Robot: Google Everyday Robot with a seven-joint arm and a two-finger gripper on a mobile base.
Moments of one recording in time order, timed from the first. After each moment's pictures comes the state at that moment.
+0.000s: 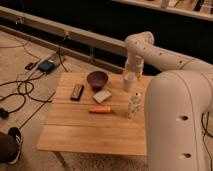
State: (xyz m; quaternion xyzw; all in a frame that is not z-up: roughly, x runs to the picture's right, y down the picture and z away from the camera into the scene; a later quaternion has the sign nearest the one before) arm 0.172 -0.061 0.864 -0.14 0.23 0.81 0.52
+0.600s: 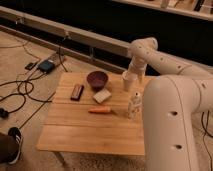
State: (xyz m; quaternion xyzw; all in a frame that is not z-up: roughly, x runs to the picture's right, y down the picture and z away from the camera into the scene) arm 0.197 -0.052 0.911 -0.14 0.23 0.85 0.46
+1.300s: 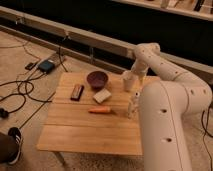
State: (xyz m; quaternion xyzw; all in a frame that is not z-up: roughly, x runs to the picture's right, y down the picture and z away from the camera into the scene) arm 0.210 -0.044 0.957 -0.15 0.22 0.87 0.42
